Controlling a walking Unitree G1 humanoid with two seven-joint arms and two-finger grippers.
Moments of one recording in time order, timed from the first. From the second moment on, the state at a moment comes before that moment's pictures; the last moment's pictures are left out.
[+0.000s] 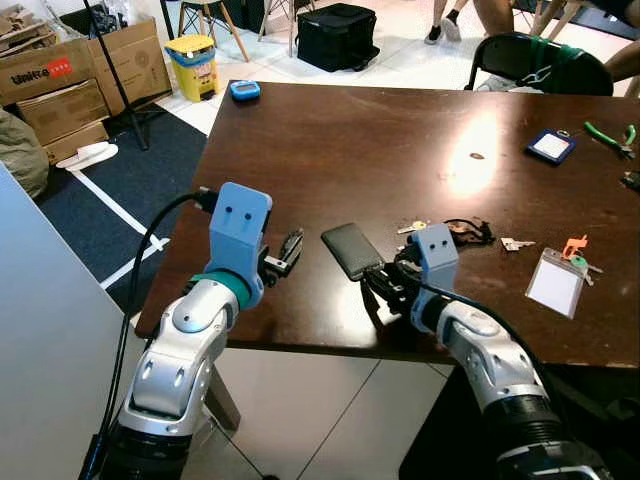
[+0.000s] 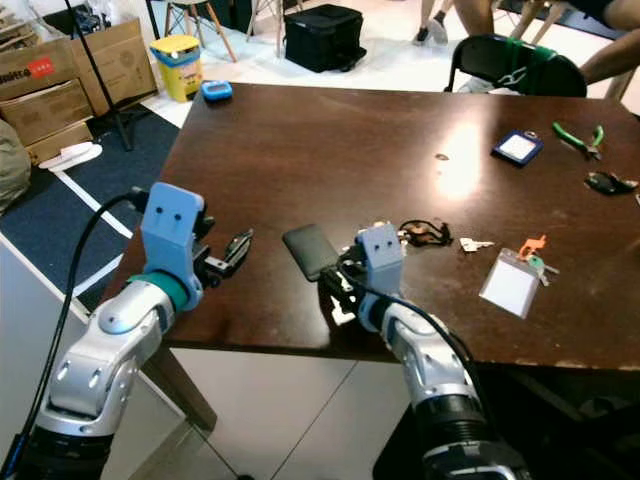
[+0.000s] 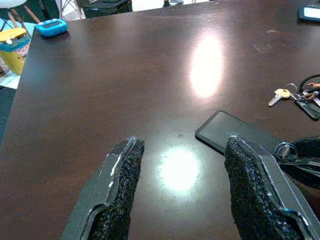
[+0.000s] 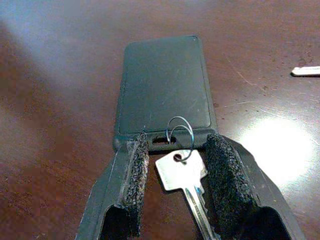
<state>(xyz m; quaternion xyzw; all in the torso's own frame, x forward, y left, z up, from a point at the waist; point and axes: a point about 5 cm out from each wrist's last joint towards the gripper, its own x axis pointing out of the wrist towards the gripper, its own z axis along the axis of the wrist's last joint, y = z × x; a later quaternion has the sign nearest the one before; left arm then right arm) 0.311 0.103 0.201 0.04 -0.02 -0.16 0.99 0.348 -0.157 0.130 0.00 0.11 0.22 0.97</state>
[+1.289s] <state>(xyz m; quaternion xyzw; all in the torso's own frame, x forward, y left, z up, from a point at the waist) 0.311 0.103 0.201 0.04 -0.02 -0.16 0.99 0.347 -0.151 0.147 0.01 0.06 0.24 0.97</state>
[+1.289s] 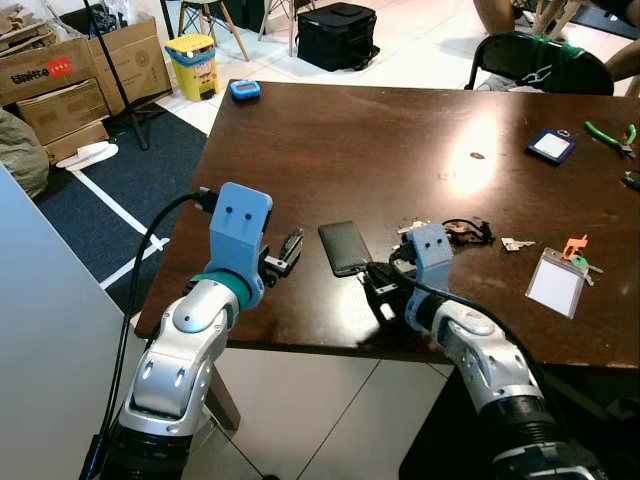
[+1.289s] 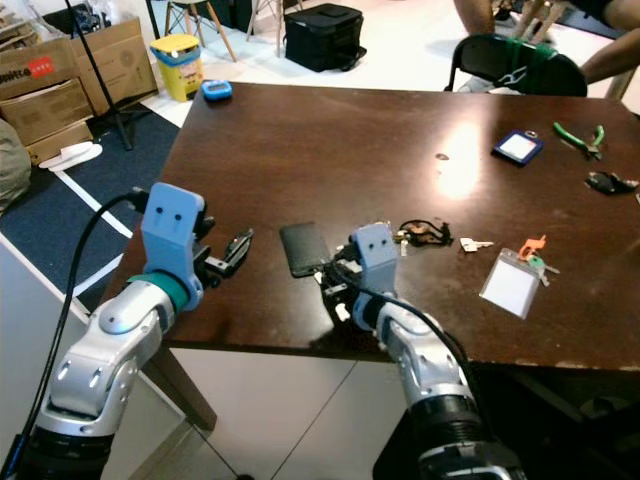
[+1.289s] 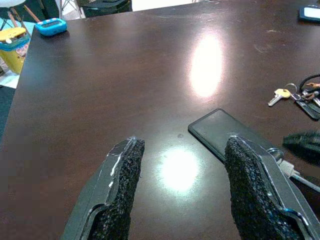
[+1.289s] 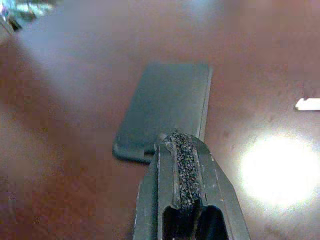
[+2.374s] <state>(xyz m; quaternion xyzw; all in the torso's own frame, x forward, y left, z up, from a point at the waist) 0.311 0.103 0.198 0.04 -0.01 -0.15 0.99 0.352 -0.140 0.138 0.00 0.07 0.25 0.97</state>
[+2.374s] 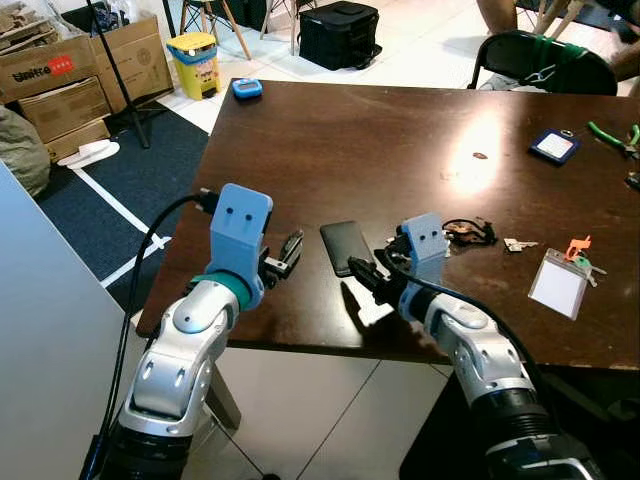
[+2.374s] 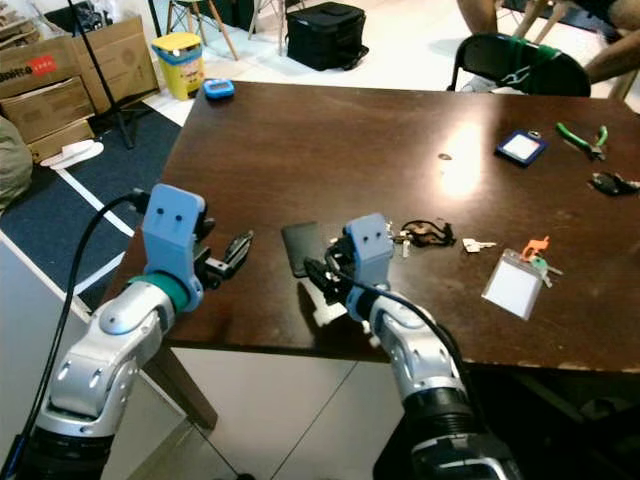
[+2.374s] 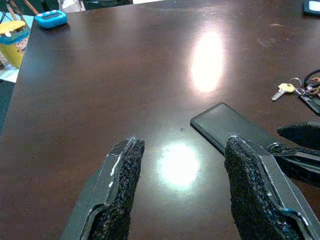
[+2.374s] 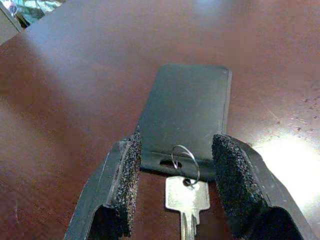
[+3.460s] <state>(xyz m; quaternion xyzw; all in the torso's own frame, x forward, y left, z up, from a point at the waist) 0.310 0.103 0.197 0.04 -0.01 -0.15 0.99 0.351 -0.139 0.130 -0.01 0.09 0.26 0.96</state>
